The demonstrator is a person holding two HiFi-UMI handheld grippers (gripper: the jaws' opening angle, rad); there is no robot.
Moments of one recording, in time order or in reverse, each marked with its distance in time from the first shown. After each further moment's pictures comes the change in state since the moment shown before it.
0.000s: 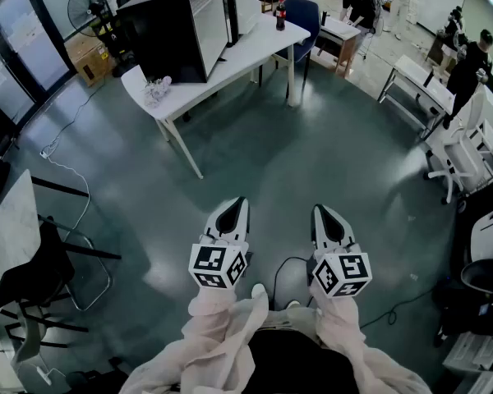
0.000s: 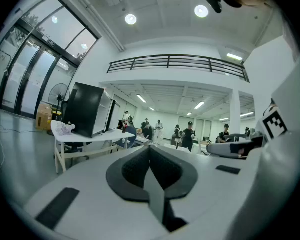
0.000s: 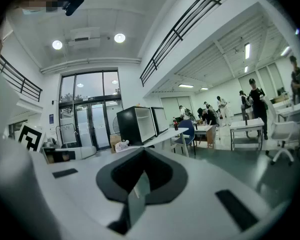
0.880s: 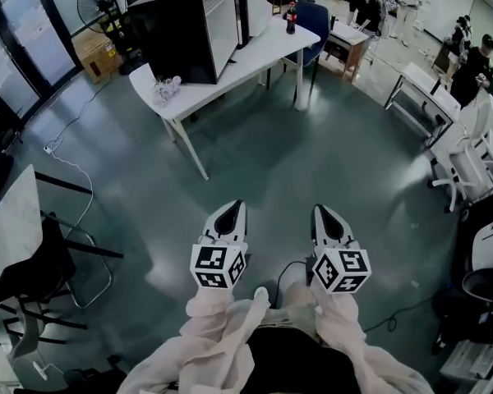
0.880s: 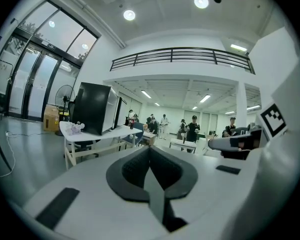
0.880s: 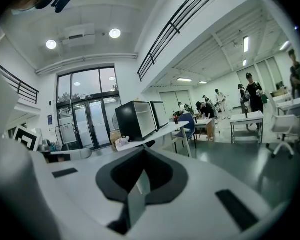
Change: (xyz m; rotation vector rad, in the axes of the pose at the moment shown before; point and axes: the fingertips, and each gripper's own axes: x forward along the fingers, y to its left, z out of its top) left arm -0.008 0.036 -0.007 0.022 0.063 0.072; right arm 0.029 0.012 -0.013 0.041 0.067 -0.005
